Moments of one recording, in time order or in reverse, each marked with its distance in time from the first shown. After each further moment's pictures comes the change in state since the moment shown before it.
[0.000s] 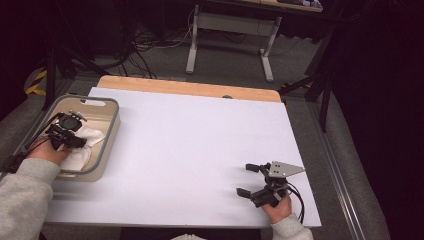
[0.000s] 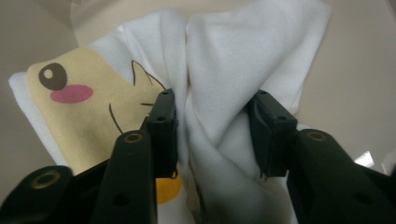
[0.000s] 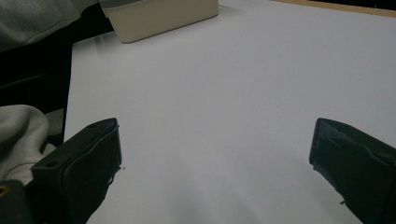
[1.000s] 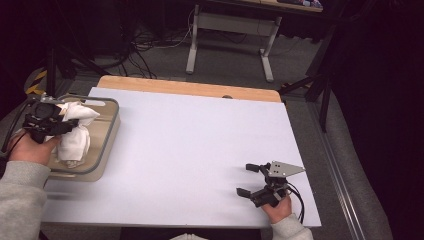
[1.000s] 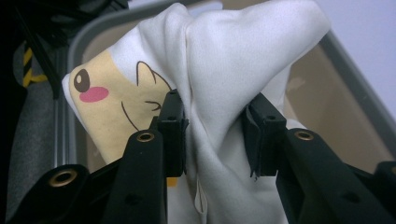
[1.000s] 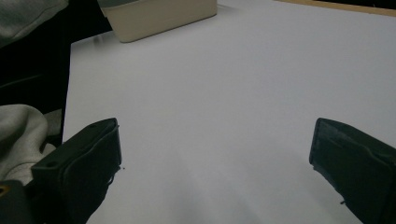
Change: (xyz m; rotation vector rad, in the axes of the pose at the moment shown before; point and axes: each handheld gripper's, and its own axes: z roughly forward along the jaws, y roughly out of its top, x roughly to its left) left arm 0.013 -0.010 -0.079 -0.387 -0.045 -0.152; right arm 0.000 0.000 0.000 0.001 -0.005 0.001
